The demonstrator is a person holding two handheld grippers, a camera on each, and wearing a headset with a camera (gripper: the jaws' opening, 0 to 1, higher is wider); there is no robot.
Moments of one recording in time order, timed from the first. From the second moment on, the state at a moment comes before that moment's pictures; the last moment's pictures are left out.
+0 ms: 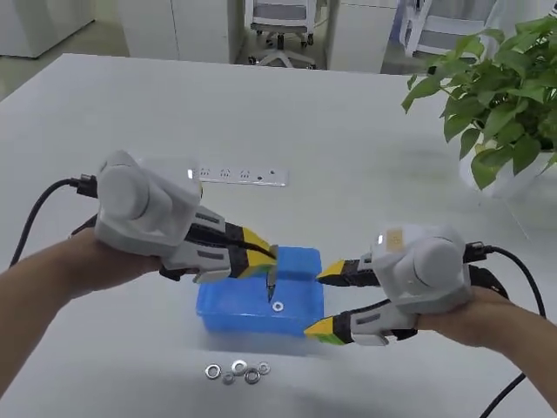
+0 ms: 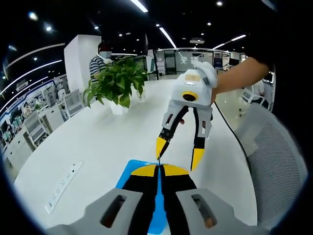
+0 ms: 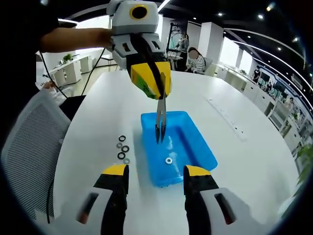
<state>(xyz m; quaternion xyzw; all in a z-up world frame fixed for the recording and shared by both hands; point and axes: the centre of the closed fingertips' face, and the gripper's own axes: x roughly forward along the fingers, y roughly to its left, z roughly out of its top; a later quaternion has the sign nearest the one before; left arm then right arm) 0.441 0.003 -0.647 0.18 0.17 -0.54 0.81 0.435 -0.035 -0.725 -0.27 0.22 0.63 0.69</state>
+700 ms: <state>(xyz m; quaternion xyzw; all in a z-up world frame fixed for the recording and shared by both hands) 0.414 0.002 -0.640 0.16 0.17 -0.54 0.80 0.407 -0.061 -0.727 -0.24 0.24 0.61 0.72</state>
